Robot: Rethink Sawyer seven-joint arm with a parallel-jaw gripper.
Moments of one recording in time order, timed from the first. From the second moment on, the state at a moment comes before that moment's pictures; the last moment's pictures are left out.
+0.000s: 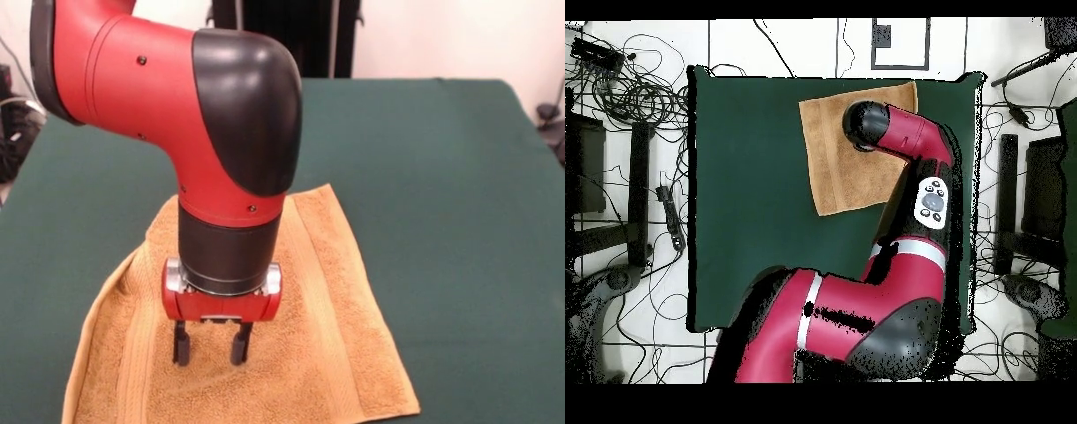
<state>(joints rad) -0.16 -0.01 -0.25 0.77 0.21 0.65 1.36</state>
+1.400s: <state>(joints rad) -0.09 -0.16 -0.25 0.97 0.33 0.65 1.36</state>
